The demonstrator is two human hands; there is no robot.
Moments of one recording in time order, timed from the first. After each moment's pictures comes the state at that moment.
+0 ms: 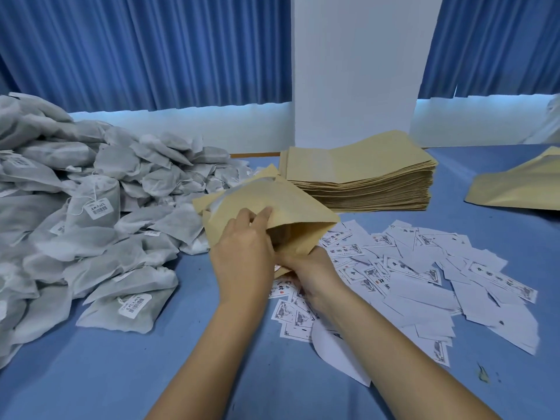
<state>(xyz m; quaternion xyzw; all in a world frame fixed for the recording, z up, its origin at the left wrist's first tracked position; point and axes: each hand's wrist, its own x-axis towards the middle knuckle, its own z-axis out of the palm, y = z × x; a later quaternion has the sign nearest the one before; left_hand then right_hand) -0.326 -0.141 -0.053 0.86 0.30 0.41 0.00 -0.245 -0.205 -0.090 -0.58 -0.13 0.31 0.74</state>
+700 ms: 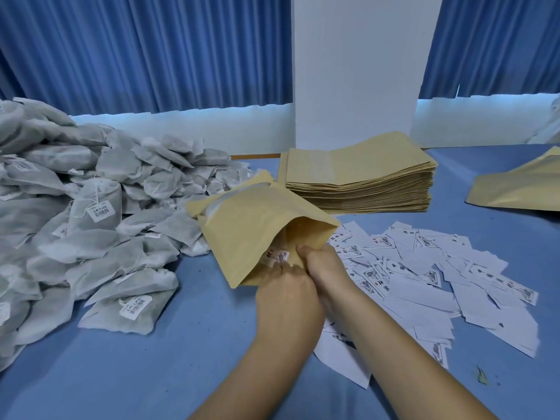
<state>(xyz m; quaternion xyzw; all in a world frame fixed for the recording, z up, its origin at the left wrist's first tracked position) -0.328 -0.199 -0.071 0.96 0.25 0.14 -0.06 -0.232 -0.213 -0.087 -0.67 -0.09 0.29 0.68</state>
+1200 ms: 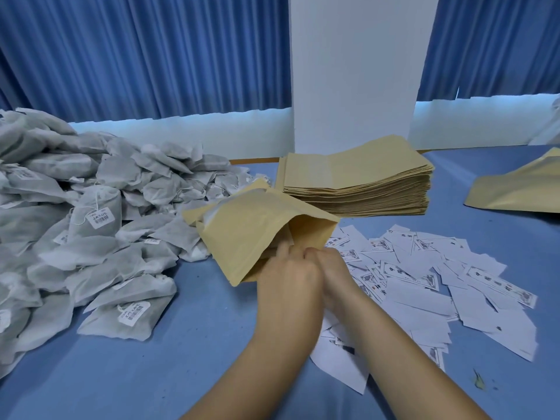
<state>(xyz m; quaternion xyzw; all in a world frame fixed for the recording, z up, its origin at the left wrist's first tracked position) -0.325 -0.201 -0.048 0.93 0.17 0.31 -0.09 -0.227 -0.221 -0.082 -0.66 -0.09 0.27 0.69</state>
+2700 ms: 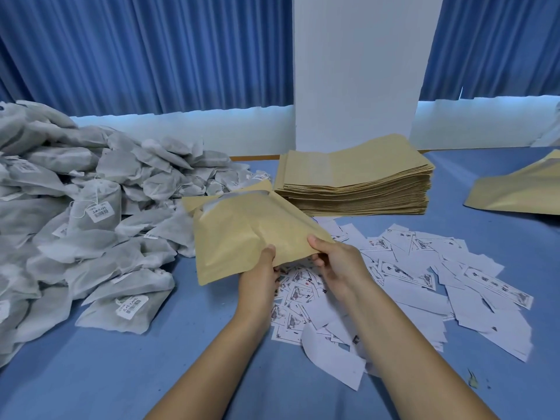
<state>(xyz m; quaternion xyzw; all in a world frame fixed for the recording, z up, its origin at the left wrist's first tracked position) -0.304 -0.158 -0.090 0.52 0.39 0.30 0.70 -0.207 -0.238 -0.078 -0.52 -0.04 0.32 0.79</state>
